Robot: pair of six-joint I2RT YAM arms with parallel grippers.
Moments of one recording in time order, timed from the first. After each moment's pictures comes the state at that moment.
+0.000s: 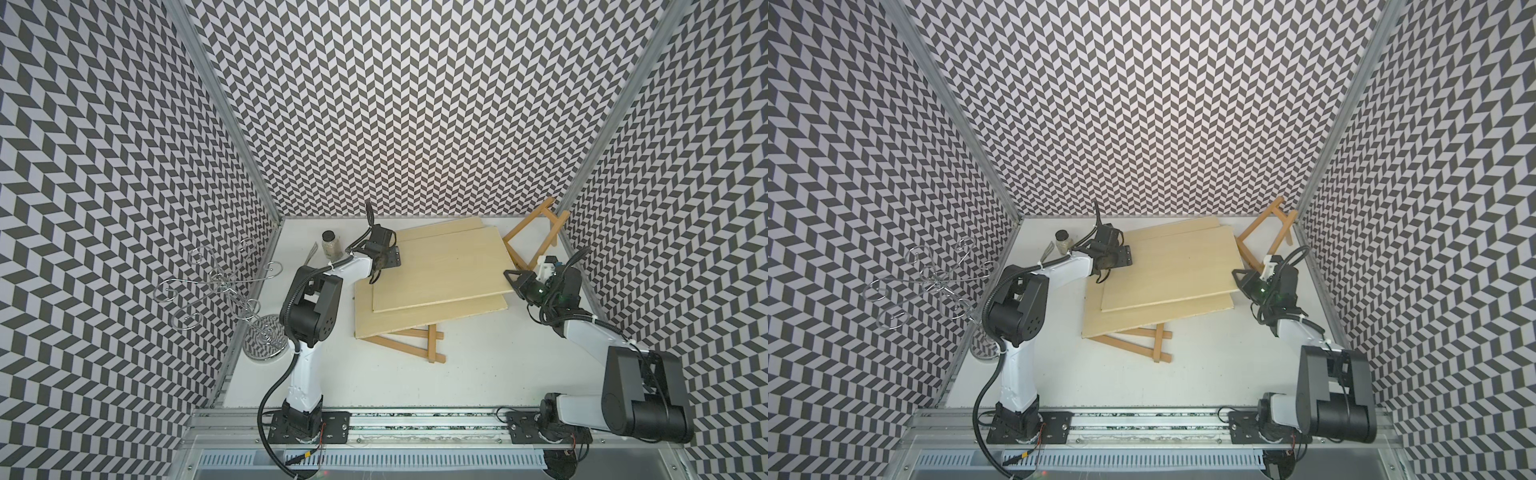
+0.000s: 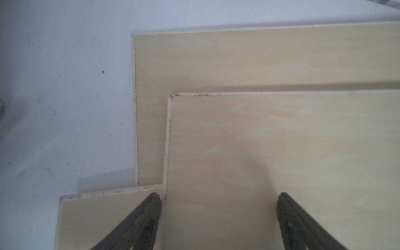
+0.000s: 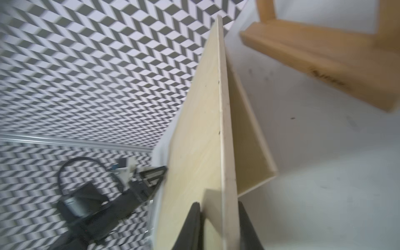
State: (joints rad) left arm -0.40 2.05 1.44 -0.24 -0.10 -0.44; right arm -0.10 1.34 0.57 0.32 -0.57 0.84
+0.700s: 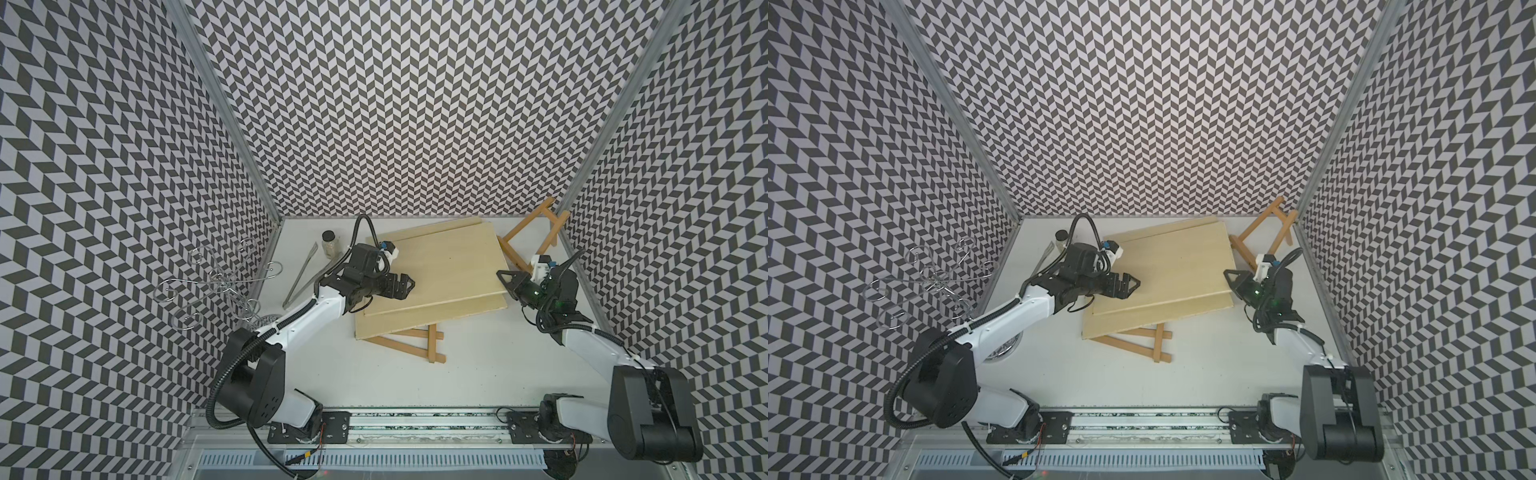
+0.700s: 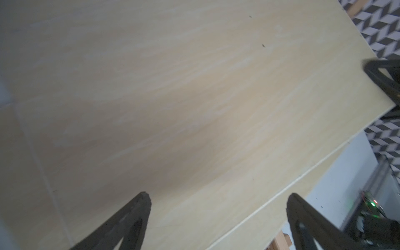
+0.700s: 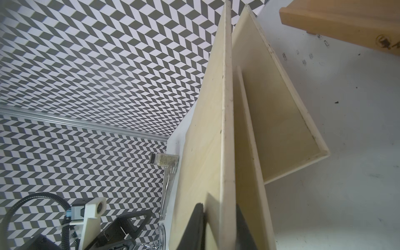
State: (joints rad) left arm -0.48 1.46 1.01 -0.26 0.40 -0.24; right arm -0.02 1.23 0.54 0.29 -0.55 0.88
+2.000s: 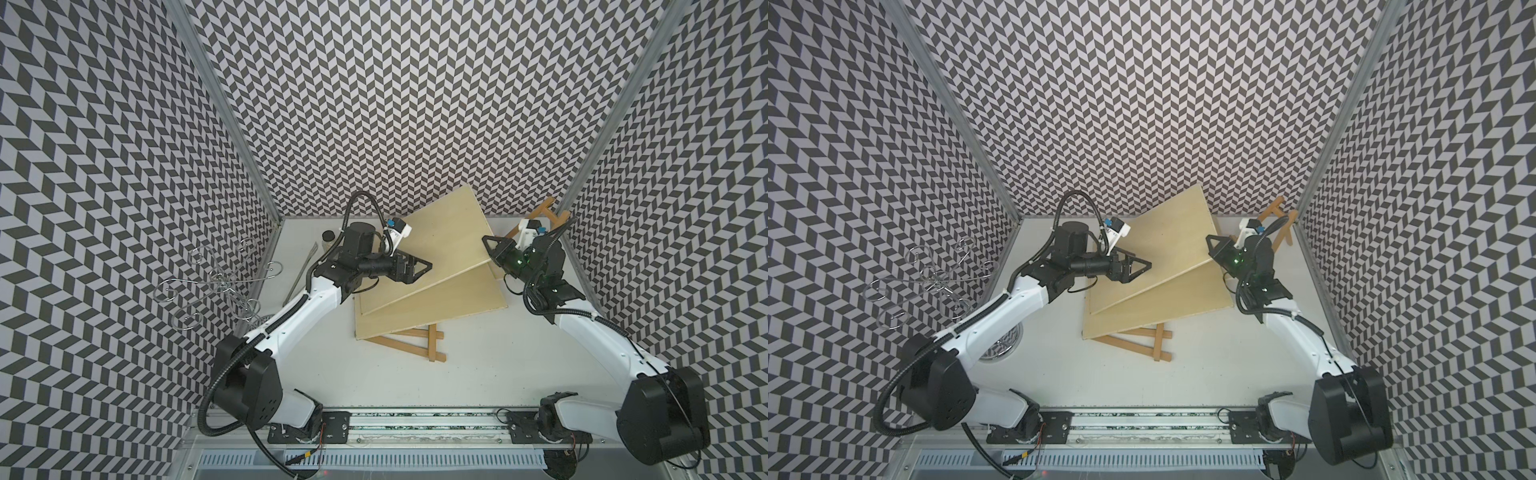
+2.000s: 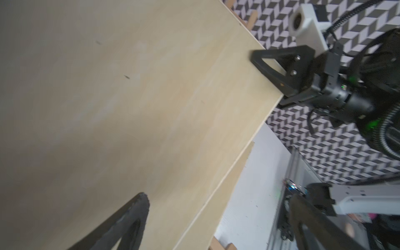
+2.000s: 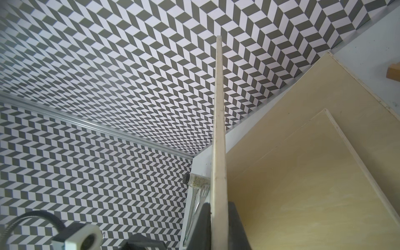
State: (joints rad) left arm -0.50 1.41 1.18 -0.21 0.57 -0.25; right arm 0.23 1.25 0.89 0.15 -0.28 0.91
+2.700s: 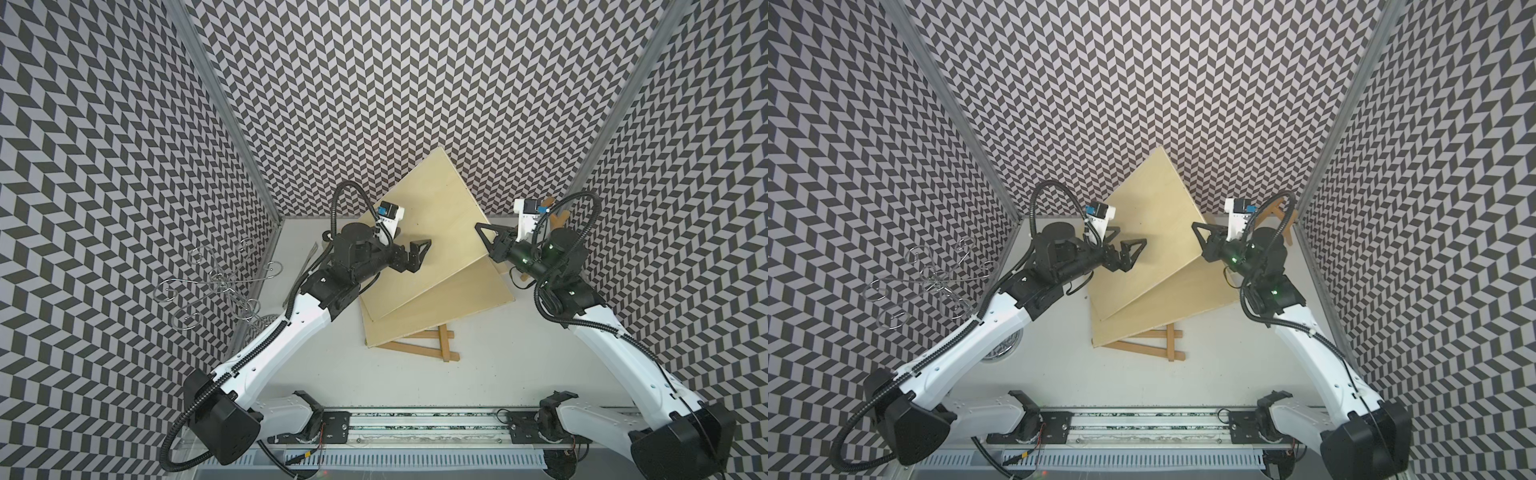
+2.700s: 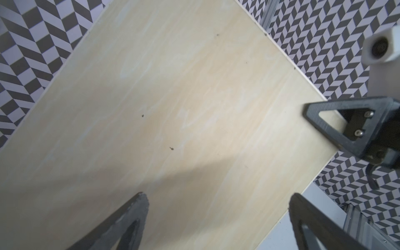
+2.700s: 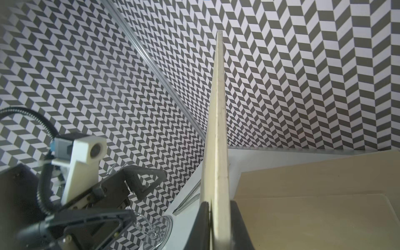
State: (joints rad) left arm -0.57 1.27 1.24 -0.13 0.20 -0.27; right arm 0.29 1.13 1.01 0.12 -0.43 0.49
